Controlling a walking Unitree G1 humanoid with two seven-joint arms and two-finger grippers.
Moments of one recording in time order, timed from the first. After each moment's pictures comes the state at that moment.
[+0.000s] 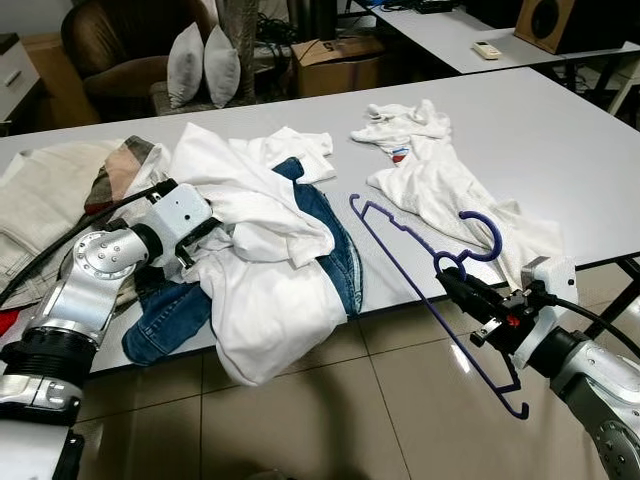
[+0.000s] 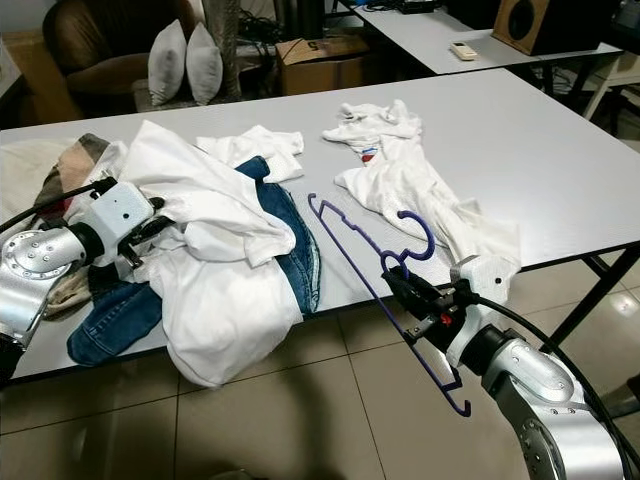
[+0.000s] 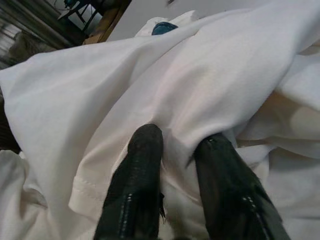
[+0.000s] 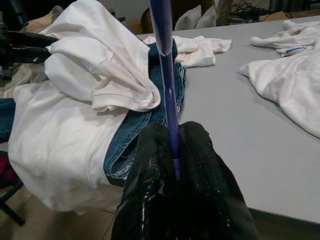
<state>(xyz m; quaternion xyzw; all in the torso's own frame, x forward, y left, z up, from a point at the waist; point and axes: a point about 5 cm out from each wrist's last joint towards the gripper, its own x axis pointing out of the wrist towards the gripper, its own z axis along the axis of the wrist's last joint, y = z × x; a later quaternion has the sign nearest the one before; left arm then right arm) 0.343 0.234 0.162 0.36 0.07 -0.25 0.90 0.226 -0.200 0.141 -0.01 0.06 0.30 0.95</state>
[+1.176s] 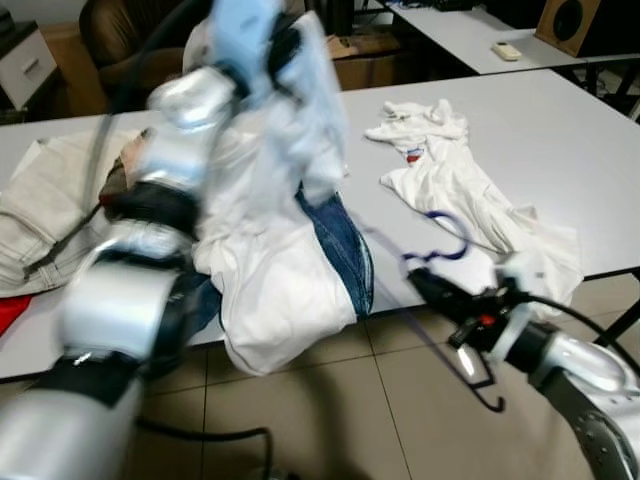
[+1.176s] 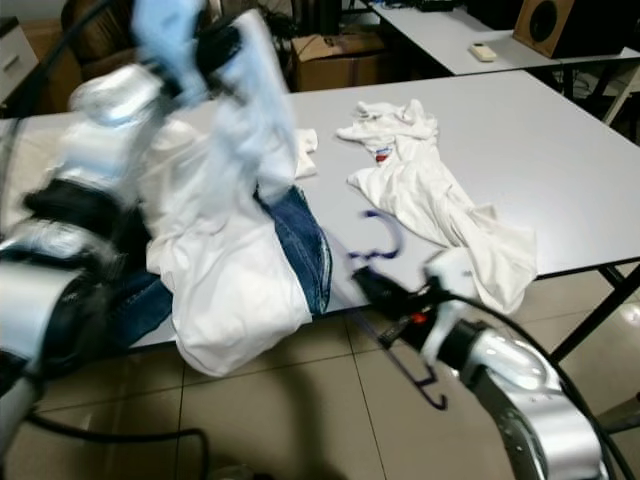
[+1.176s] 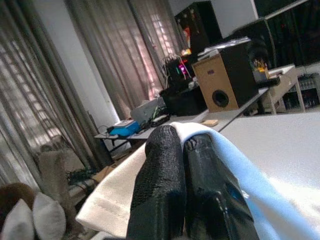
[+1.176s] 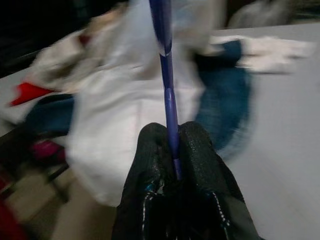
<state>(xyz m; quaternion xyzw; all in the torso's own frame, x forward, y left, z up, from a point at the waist) 0.410 0.099 0.321 0.15 -0.21 -0.26 0.93 0.227 -0.163 0.150 0.00 0.05 0.41 0.91</state>
